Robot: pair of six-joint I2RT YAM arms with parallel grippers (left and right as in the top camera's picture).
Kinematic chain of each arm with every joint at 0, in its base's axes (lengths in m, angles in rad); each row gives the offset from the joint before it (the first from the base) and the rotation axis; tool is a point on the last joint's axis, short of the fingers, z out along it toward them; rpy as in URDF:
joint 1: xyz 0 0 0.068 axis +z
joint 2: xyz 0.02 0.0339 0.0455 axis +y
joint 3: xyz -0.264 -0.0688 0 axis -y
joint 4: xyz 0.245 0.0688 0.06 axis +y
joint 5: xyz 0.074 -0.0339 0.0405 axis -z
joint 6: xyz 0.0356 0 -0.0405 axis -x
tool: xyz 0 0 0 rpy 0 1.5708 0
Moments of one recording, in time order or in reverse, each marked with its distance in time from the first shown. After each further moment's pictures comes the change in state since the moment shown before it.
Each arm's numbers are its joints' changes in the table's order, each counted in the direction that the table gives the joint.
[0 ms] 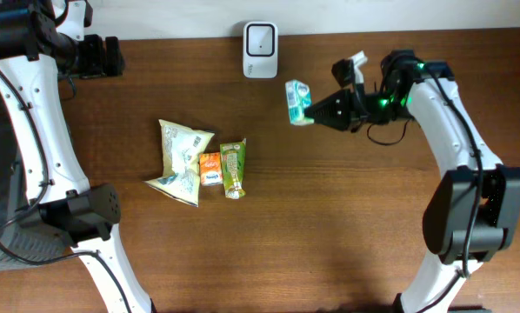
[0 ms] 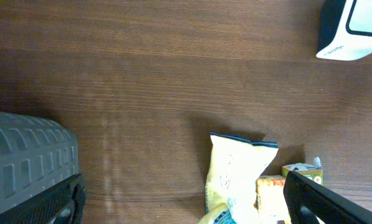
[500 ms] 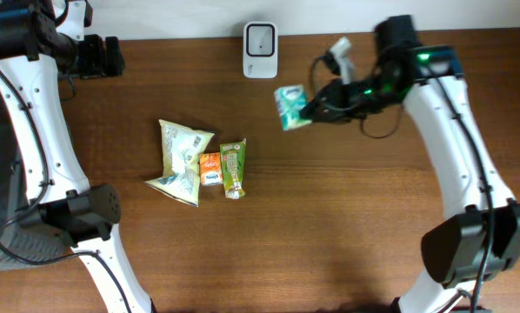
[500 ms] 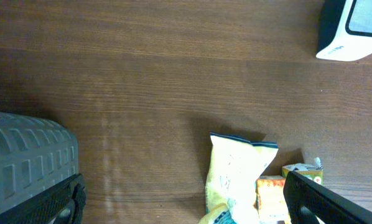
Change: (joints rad) left arm 0.000 0.000 0.000 -0.002 0.000 0.000; right arm 0.150 -0.124 0.156 -0.066 0.724 -0.265
